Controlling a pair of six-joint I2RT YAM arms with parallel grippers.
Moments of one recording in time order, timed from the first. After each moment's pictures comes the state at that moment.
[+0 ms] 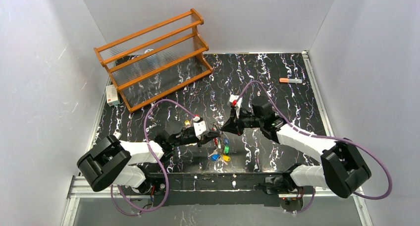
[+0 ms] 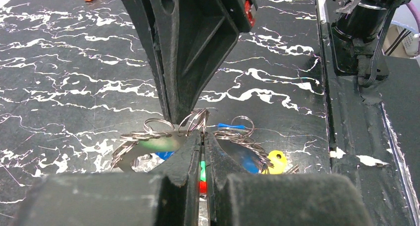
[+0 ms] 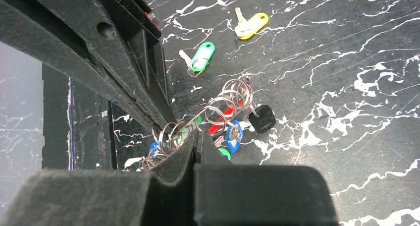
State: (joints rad) left arm -0.82 1.33 0.30 0.93 0.54 0.13; right arm 0.64 1.24 0.60 0.17 -0.75 -0.06
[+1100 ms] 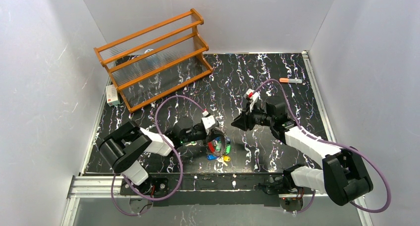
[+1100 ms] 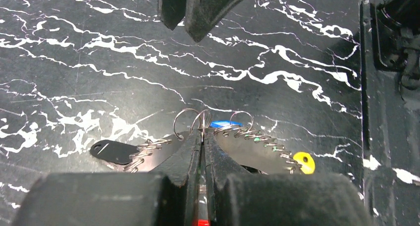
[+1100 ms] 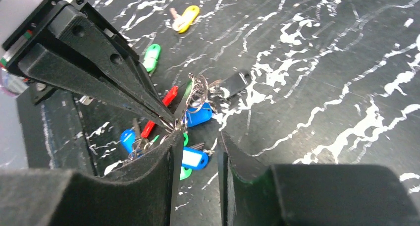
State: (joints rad) left arm -0.82 1.61 0.43 0.94 0.47 0.06; right arm 0.45 1.17 0.51 0.19 -0.68 0.06
